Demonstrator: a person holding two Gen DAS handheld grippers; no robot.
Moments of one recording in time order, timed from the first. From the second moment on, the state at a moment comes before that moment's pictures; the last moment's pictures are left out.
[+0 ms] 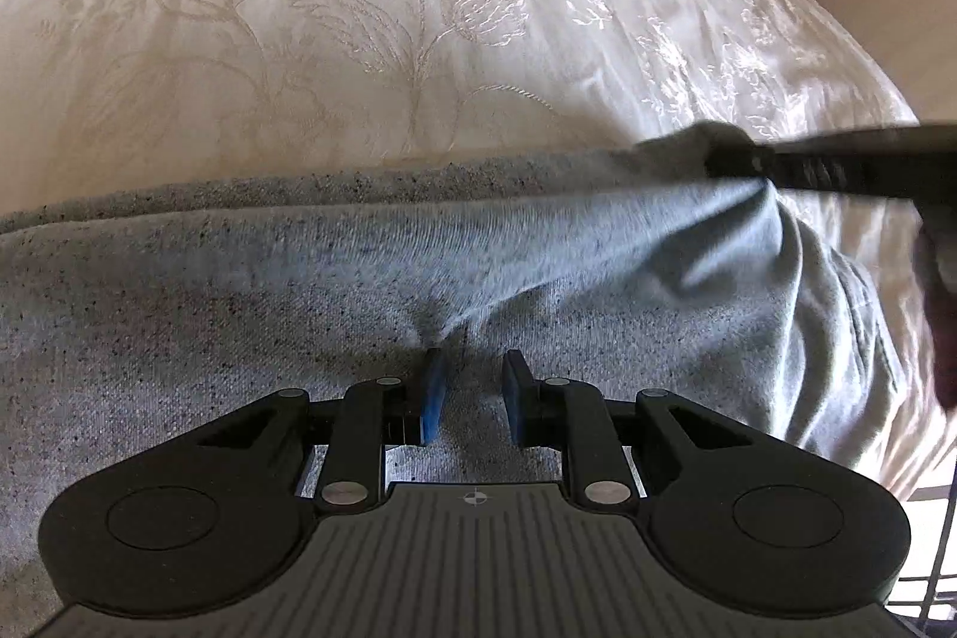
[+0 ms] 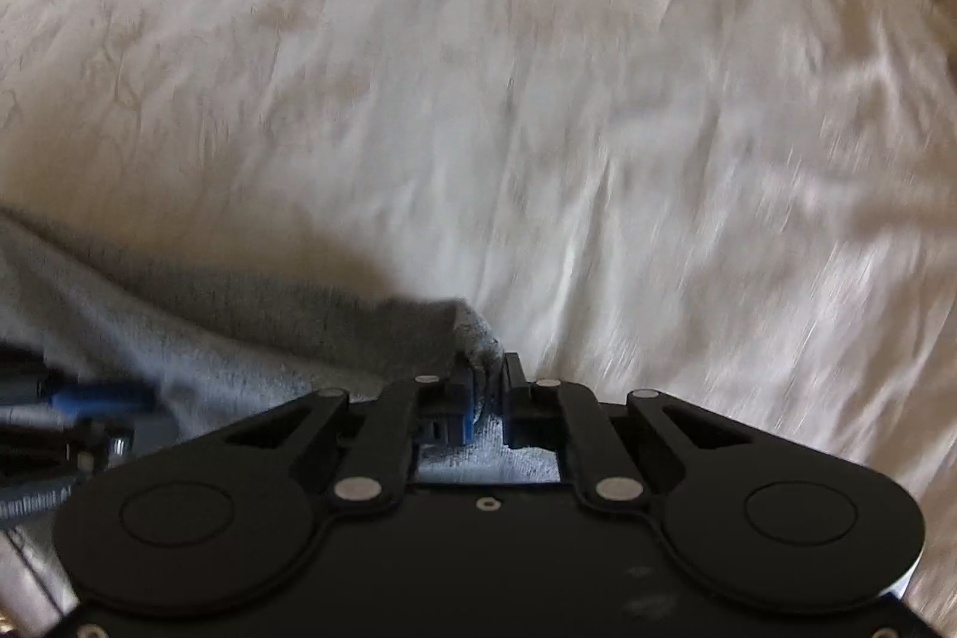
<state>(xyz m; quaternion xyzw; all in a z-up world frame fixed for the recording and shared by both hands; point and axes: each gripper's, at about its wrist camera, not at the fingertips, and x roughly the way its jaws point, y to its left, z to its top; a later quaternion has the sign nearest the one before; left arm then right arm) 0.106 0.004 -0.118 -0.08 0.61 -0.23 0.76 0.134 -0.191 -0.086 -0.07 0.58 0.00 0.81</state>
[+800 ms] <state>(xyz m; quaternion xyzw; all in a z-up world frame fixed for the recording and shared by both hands) 0.146 0.043 -0.117 -0.13 0.61 -0.18 0.76 0.149 -0.247 -0.068 0.06 0.54 0.03 0.84</state>
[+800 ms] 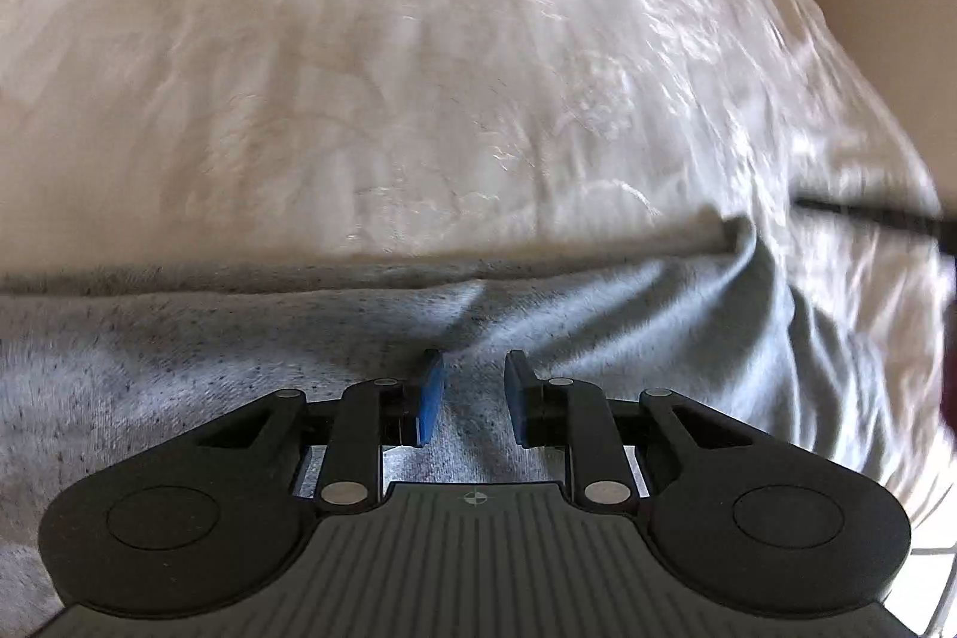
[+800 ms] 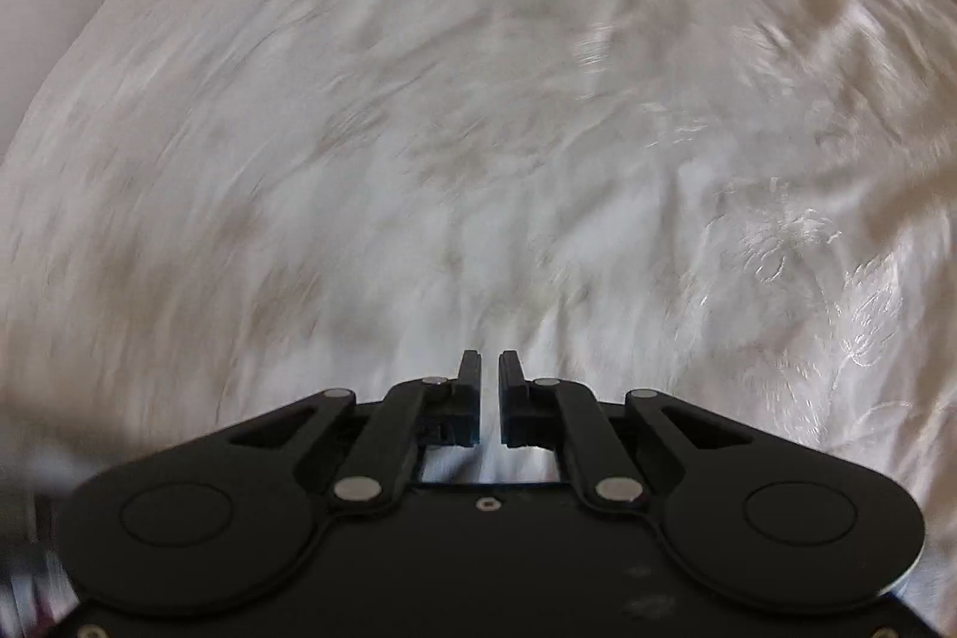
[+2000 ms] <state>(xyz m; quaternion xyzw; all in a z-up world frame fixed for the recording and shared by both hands) 0.084 -0.017 -0.076 -0.02 0.58 -0.28 0.77 -0.092 -0.286 -0.069 0.12 0.53 -0.18 0.82</state>
